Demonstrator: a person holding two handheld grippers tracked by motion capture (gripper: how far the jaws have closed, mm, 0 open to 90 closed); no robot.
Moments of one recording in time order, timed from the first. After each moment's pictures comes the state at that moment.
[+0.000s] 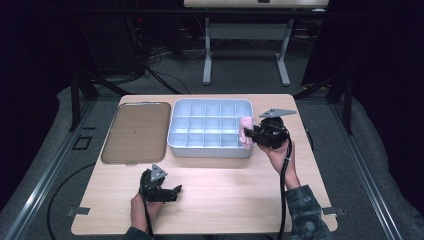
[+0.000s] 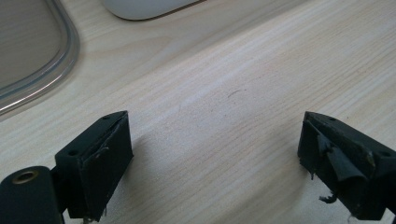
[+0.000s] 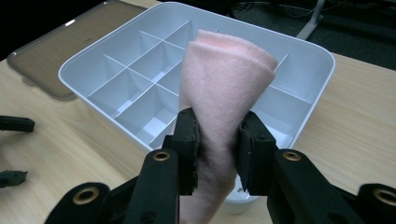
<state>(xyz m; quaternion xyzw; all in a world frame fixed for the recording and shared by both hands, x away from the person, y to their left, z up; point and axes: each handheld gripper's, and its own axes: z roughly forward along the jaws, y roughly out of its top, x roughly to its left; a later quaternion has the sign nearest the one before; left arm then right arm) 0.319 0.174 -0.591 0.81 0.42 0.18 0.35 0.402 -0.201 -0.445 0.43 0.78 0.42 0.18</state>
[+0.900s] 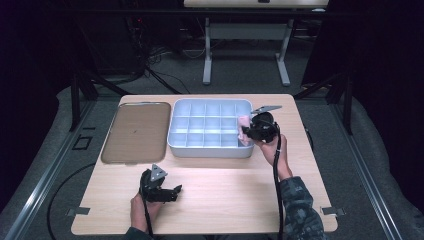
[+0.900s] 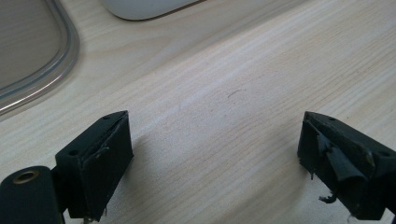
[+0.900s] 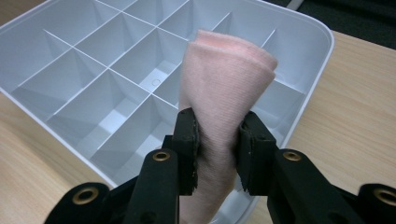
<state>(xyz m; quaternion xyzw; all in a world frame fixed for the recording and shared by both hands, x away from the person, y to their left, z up) 0.319 0.174 -0.591 0.81 0.42 0.18 0.35 0.445 -0.191 -0.475 0.45 0.79 0.37 0.19</state>
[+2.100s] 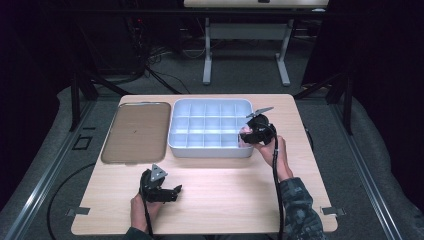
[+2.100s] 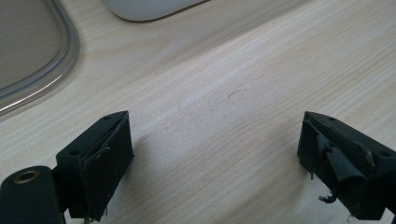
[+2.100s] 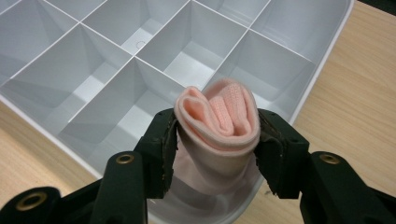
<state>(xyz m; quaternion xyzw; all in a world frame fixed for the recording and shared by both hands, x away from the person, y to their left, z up) 0.319 0.174 -0.591 0.81 0.42 0.19 0.35 0.451 -0.185 -0.489 0.45 0.82 0.30 0.19</state>
